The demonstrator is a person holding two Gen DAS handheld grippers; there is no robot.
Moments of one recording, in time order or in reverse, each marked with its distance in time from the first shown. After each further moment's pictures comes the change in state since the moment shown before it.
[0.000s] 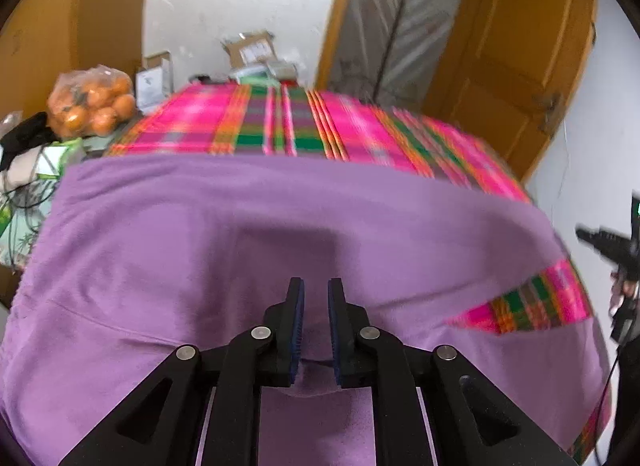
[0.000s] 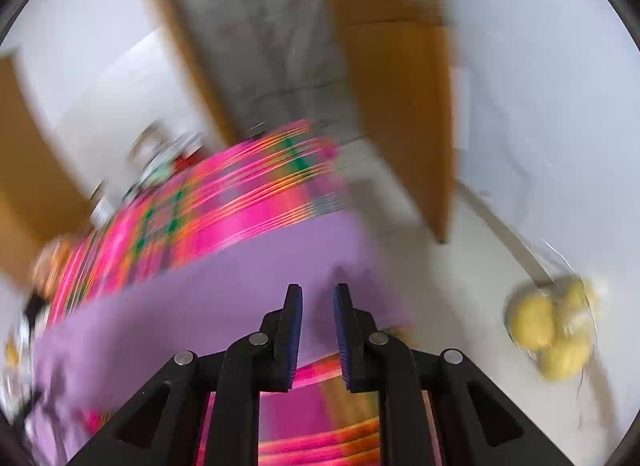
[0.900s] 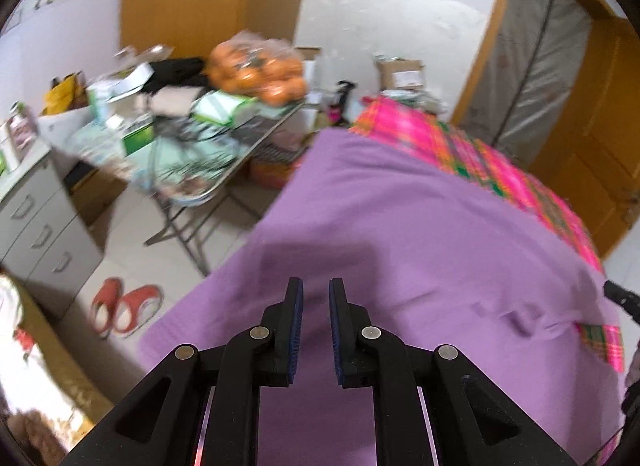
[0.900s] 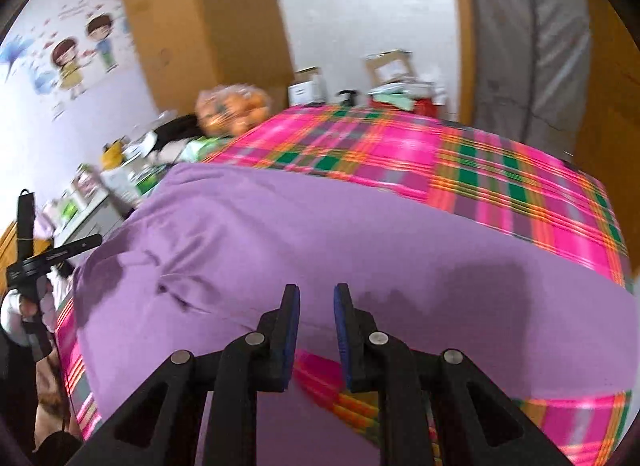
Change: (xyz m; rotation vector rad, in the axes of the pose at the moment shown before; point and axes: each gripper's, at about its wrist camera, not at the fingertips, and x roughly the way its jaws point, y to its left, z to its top) left arm -0.108 0.184 -0.076 -0.366 -0.106 0.298; right arm -0.014 0.279 -0.094 -0.616 0.128 0.445
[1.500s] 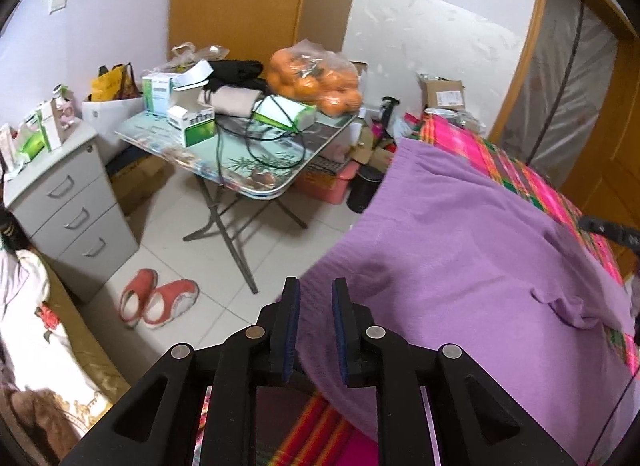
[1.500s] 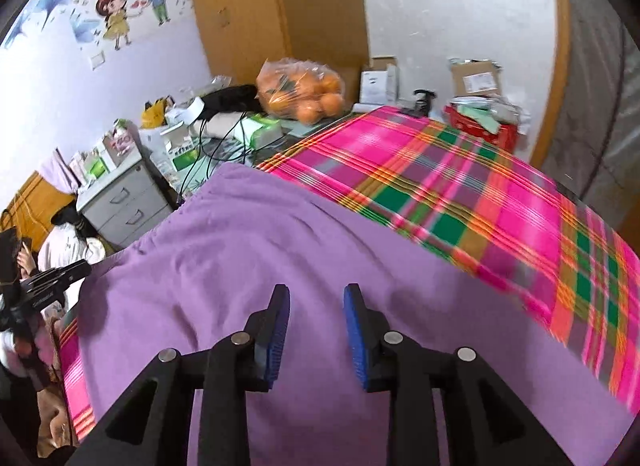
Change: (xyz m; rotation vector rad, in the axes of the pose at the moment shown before) left arm -0.024 0.053 -0.017 -0.060 -0.072 0.090; right arm 0.112 0.078 0.099 -0.196 0.088 0.119
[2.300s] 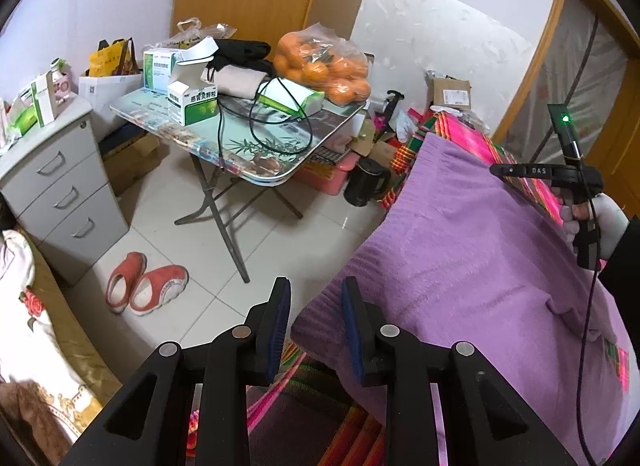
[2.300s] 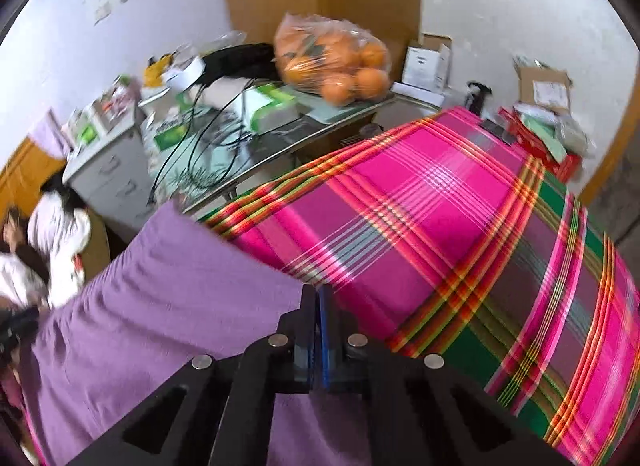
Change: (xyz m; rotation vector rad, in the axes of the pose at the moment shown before) left arm 0.026 0.020 0.002 -0.057 0.041 -0.039; right arm 0.162 -0.005 0.106 -0.107 0.132 0.057
